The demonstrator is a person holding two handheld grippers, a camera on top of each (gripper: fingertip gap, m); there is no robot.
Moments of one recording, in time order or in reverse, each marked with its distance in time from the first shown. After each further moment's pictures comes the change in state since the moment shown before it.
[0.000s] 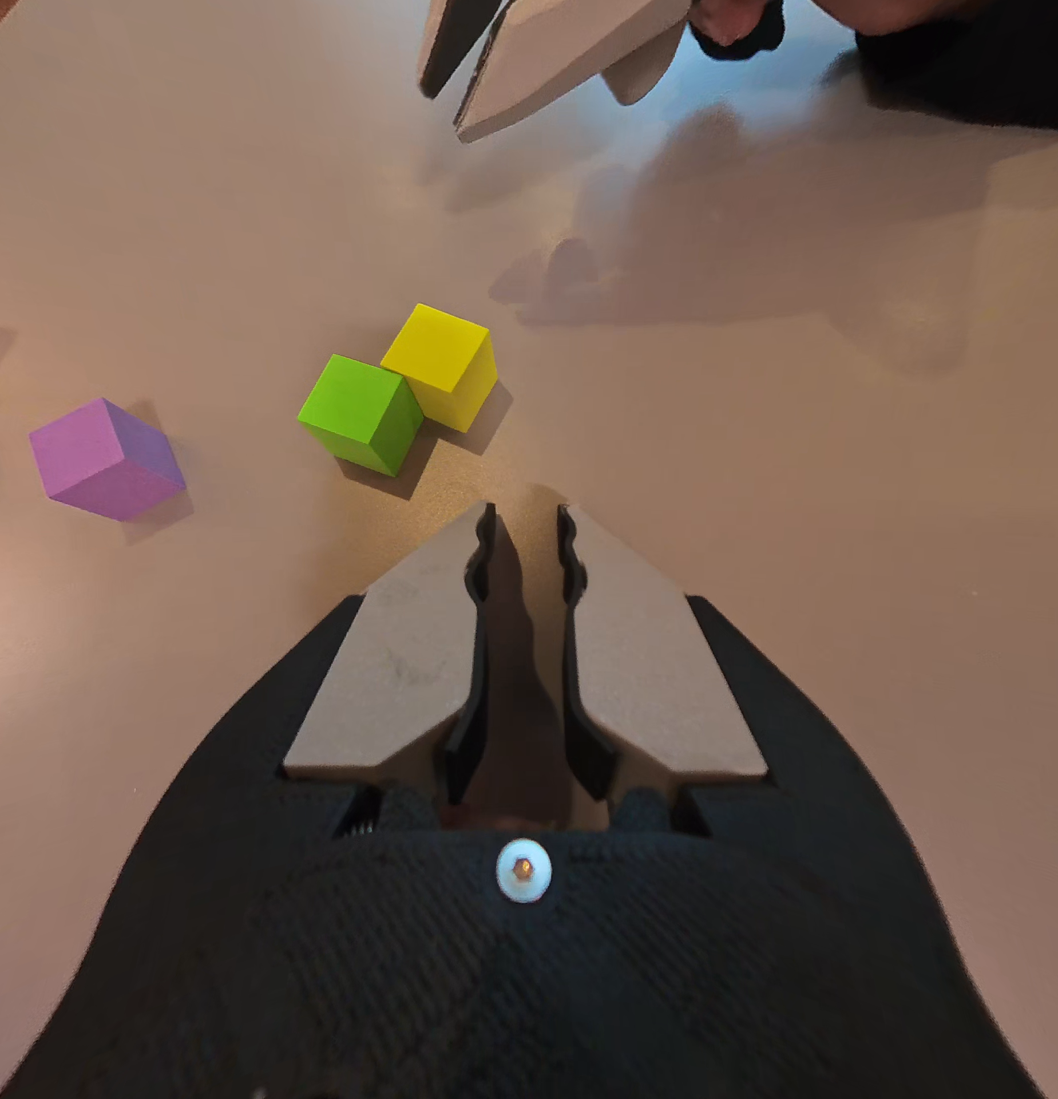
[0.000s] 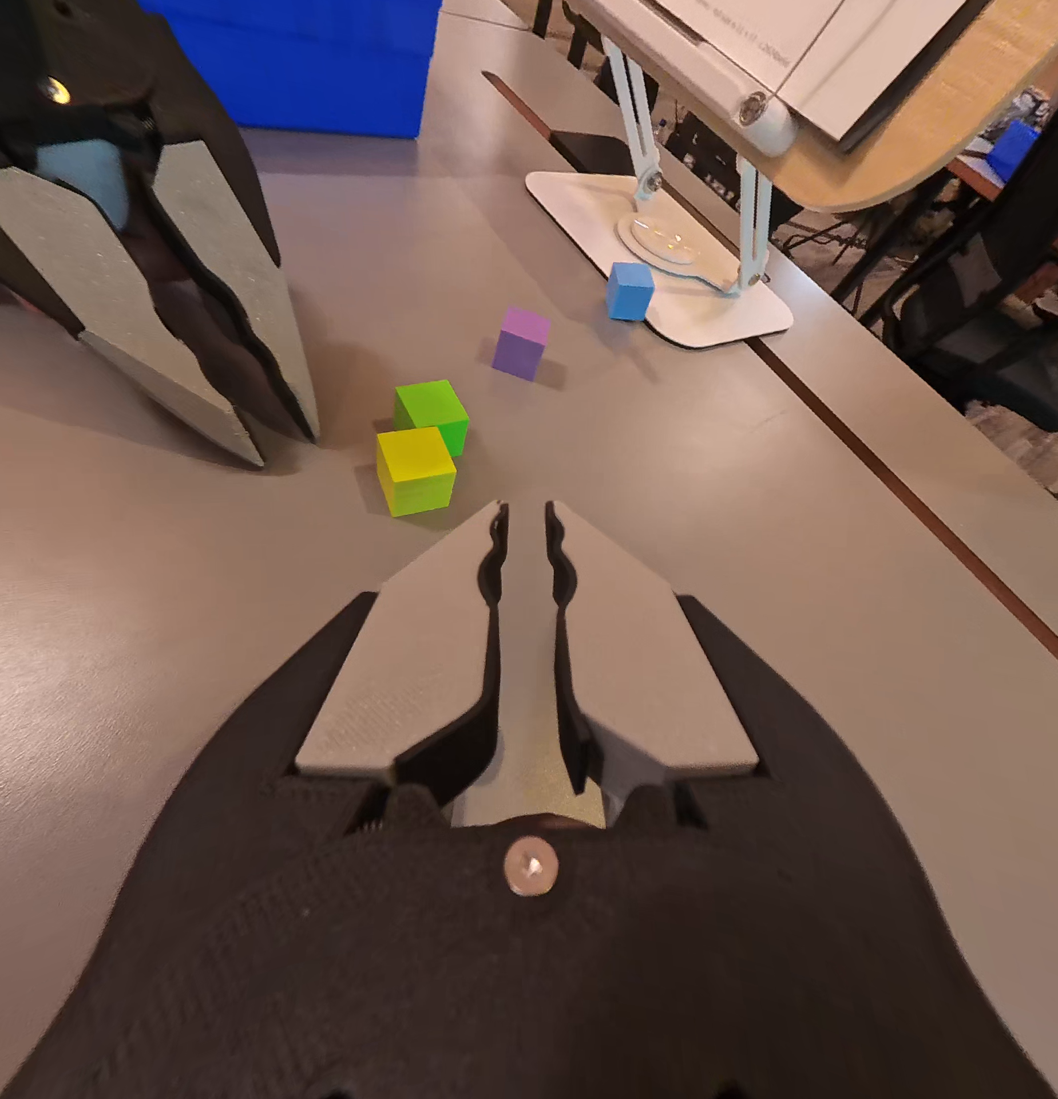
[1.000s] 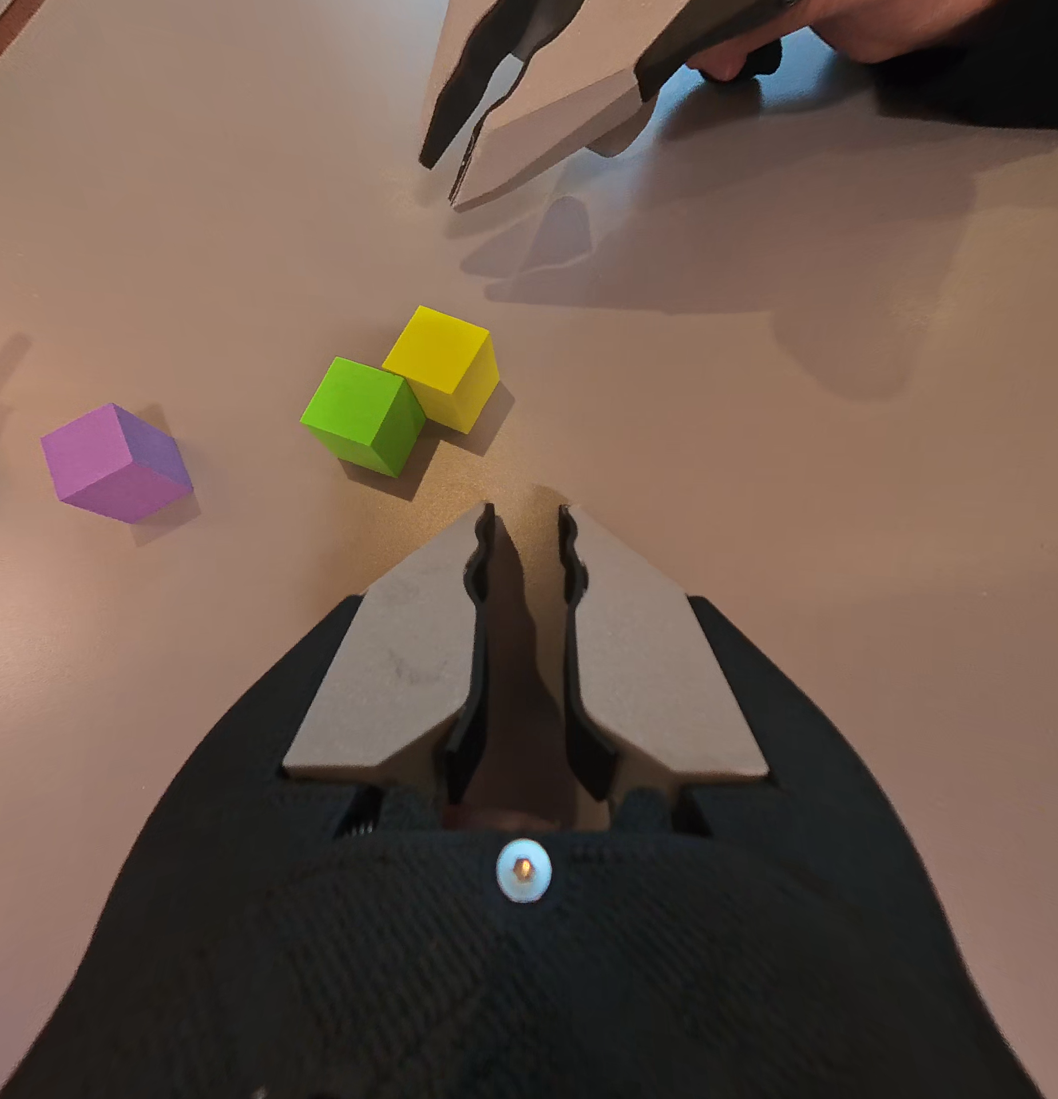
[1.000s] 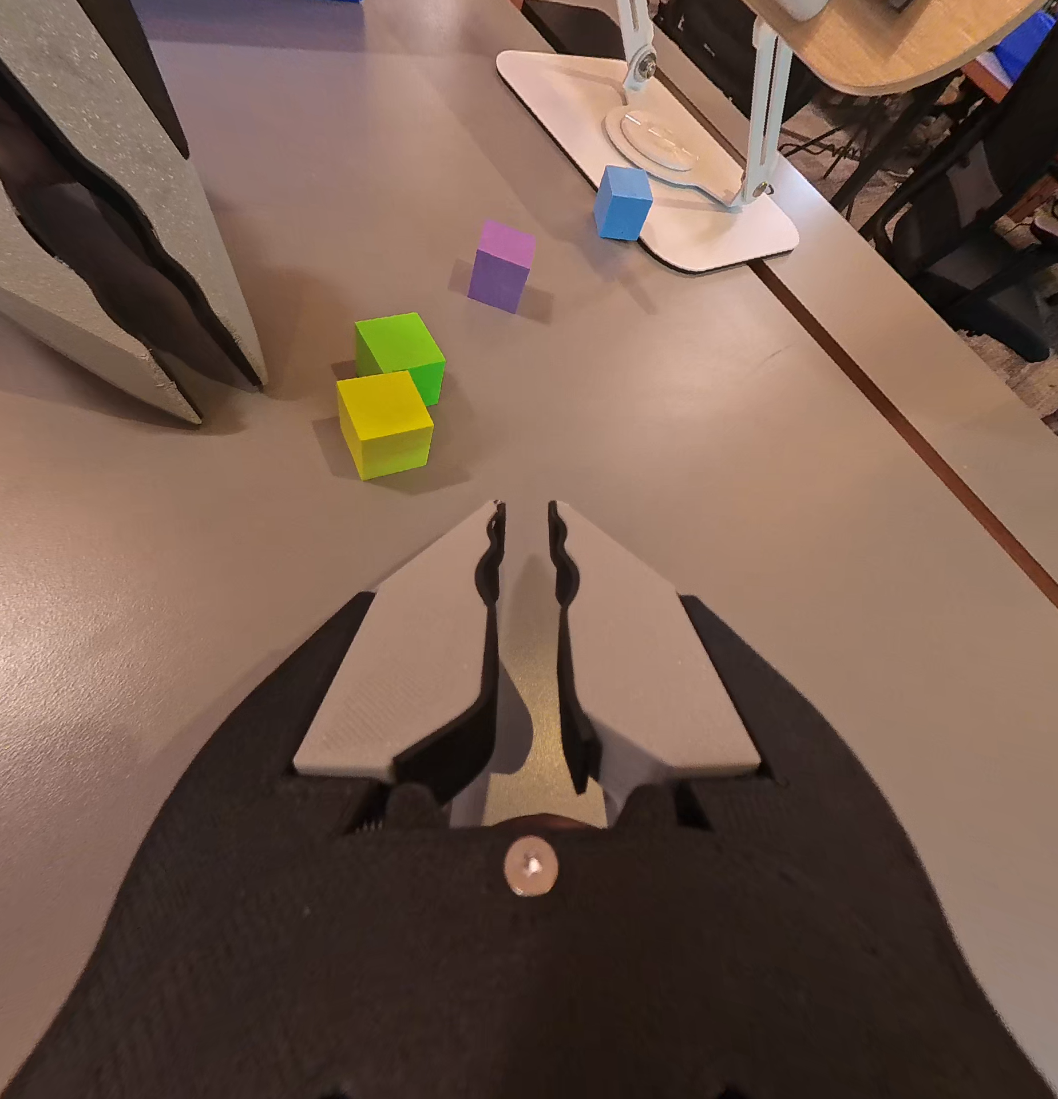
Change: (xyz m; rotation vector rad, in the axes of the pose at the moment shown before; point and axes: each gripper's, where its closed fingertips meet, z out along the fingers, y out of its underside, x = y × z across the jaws) left arm 0.000 0.000 0.000 0.001 -0.014 0.013; right arm 0.003 0.022 0.013 -0.121 0.051 0.001
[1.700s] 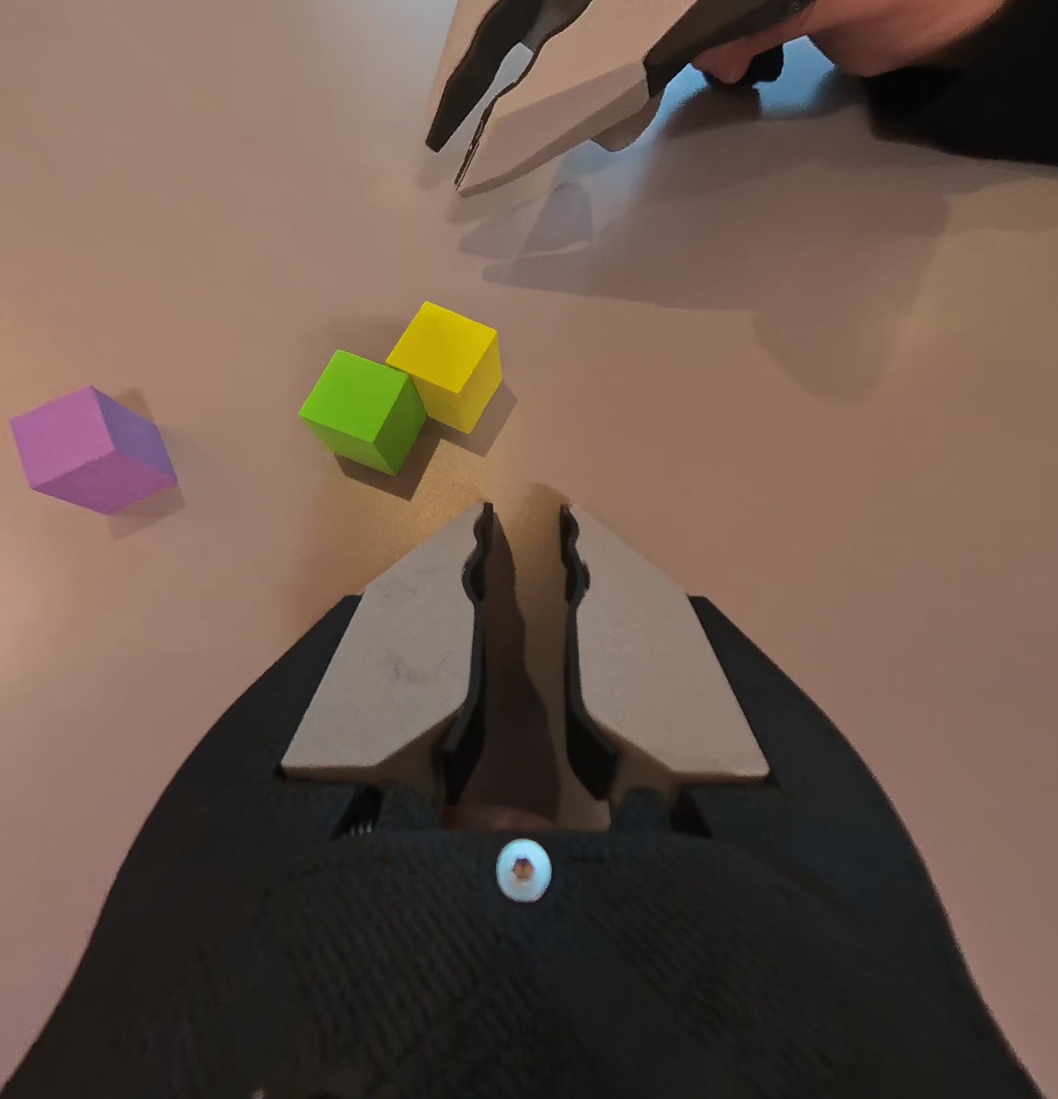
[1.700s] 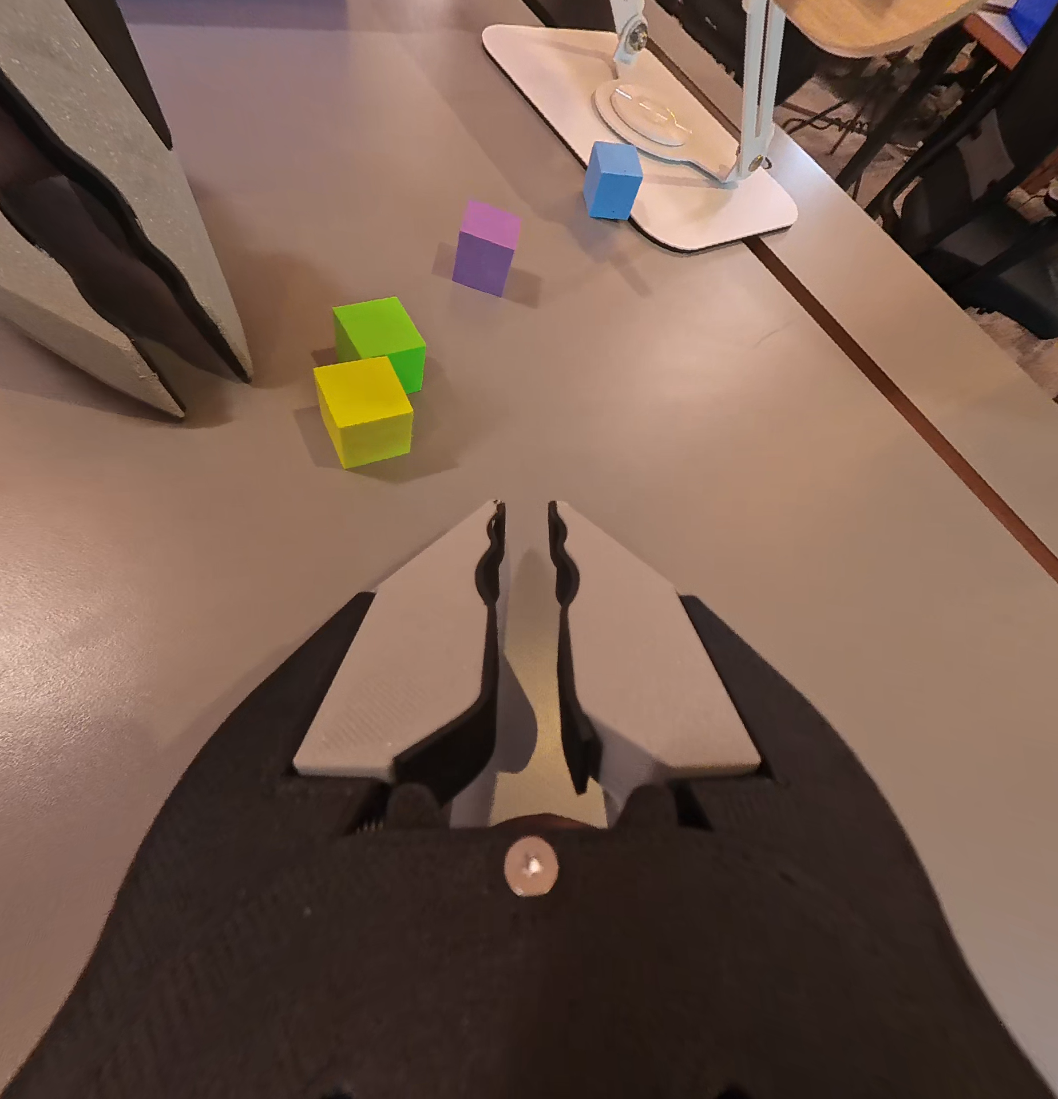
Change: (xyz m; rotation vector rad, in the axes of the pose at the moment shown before) left arm -0.001 0.000 0.002 -0.002 0.036 -0.055; right arm 0.006 0.005 0.000 -0.019 -0.003 0.022
